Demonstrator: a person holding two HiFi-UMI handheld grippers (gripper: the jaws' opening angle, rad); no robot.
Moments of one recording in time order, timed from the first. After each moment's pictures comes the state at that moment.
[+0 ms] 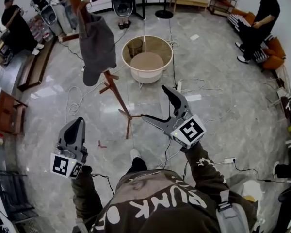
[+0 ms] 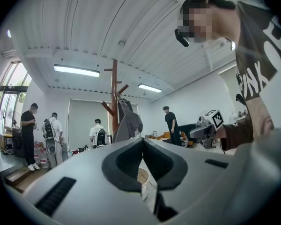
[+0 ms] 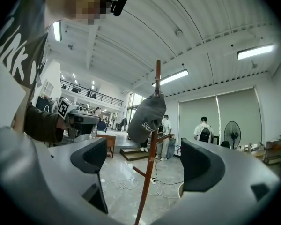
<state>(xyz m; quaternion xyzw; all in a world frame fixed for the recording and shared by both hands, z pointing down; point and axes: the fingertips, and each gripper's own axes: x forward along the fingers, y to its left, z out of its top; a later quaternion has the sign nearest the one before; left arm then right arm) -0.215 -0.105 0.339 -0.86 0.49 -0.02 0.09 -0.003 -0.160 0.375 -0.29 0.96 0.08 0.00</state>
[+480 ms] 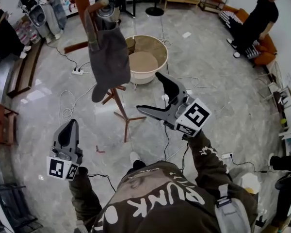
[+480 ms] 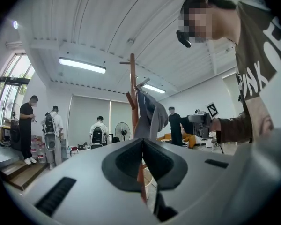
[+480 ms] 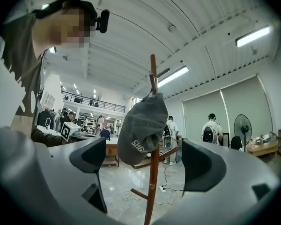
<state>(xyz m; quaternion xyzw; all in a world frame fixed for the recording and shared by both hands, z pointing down) -0.300 -0.187 0.351 -0.87 0.49 0.00 0.07 -0.071 -0.243 0.327 -0.25 0.97 0.04 0.04</state>
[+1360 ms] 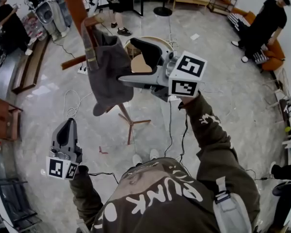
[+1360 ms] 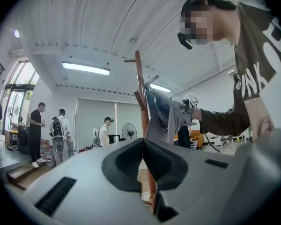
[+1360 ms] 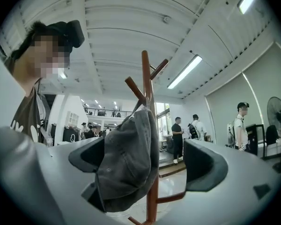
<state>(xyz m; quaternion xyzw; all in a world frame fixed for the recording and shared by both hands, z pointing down) -0.305 -0.234 0.334 -0.85 0.52 -0.01 0.08 -0.127 -0.347 0.229 -0.08 0.99 0.00 0.08</state>
